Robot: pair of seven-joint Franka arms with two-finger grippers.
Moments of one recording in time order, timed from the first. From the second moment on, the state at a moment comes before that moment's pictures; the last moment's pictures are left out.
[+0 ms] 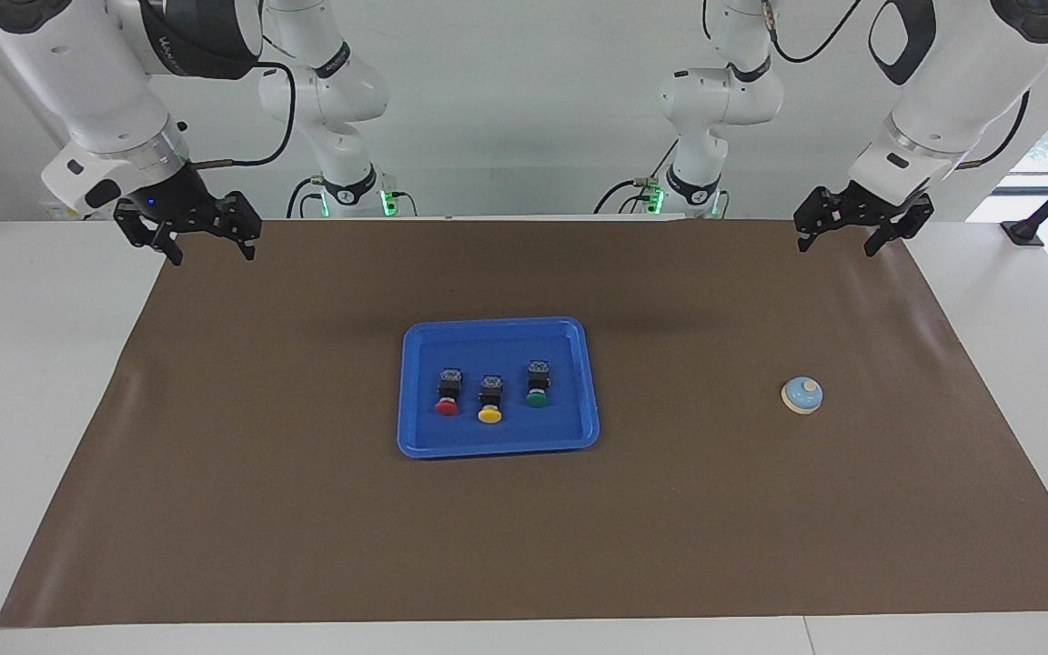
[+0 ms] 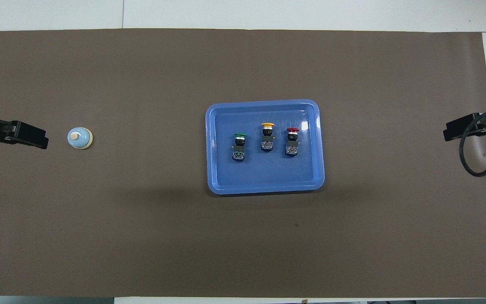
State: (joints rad) left arm -0.12 -0.01 0.04 -1.61 0.00 1.52 0.09; right arm 0.02 0.01 -0.07 -1.61 -0.01 1.54 -0.11
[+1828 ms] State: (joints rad) left arm -0.11 0.11 0.09 -1.71 0.00 1.74 0.09; right arm 0.02 0.01 -0.07 -1.61 -0.01 1.54 -0.11
